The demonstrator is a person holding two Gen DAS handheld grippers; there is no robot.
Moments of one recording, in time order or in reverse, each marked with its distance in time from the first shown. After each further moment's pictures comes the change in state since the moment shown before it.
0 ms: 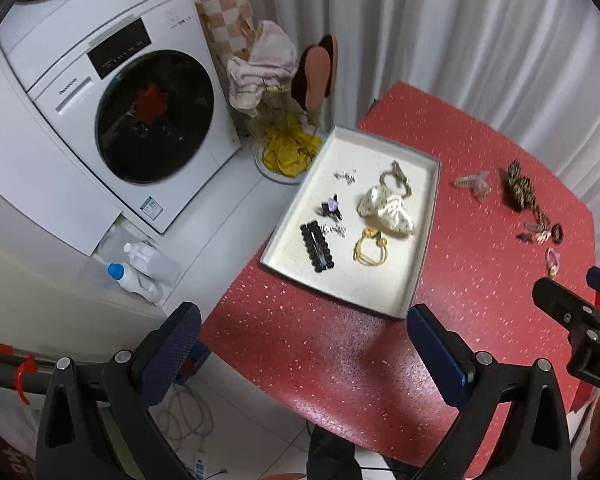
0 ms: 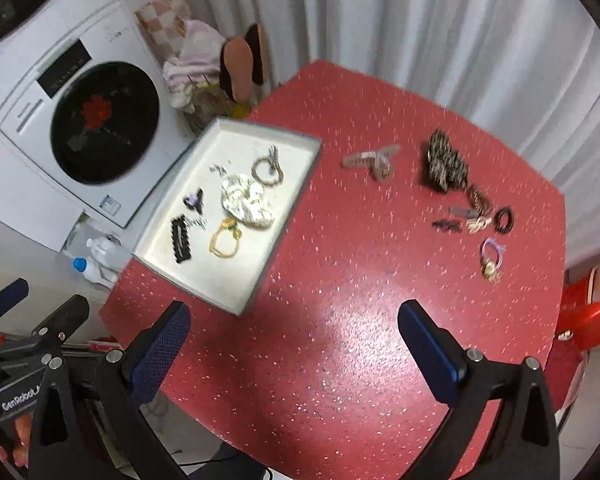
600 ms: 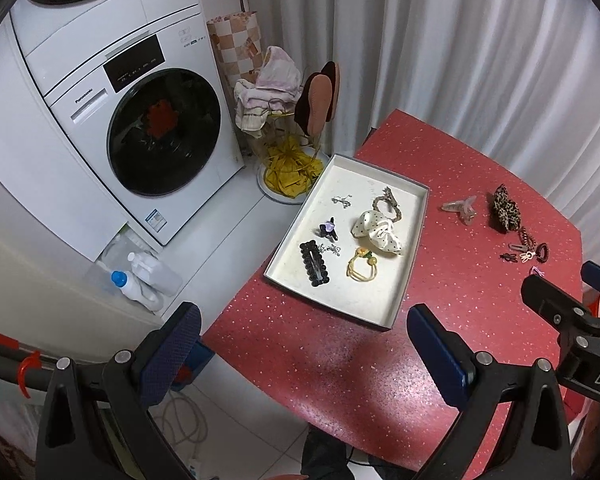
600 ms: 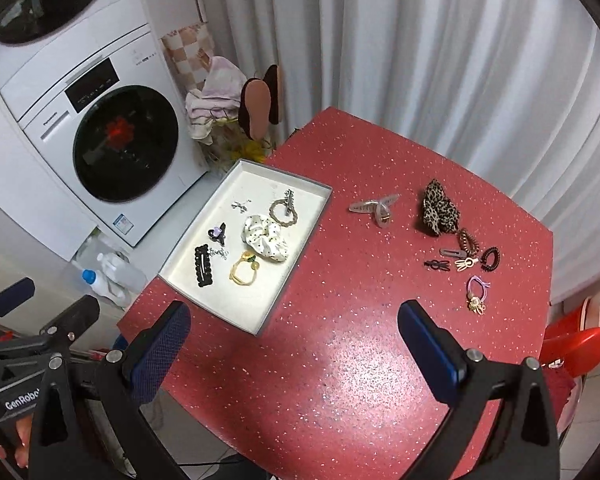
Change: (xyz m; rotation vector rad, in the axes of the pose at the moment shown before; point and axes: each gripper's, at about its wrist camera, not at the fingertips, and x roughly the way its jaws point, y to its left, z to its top) left arm -0.040 0.004 -0.003 -0.025 -0.068 -0.010; right arm -0.049 0.019 0.002 -0.063 -0.109 0.004
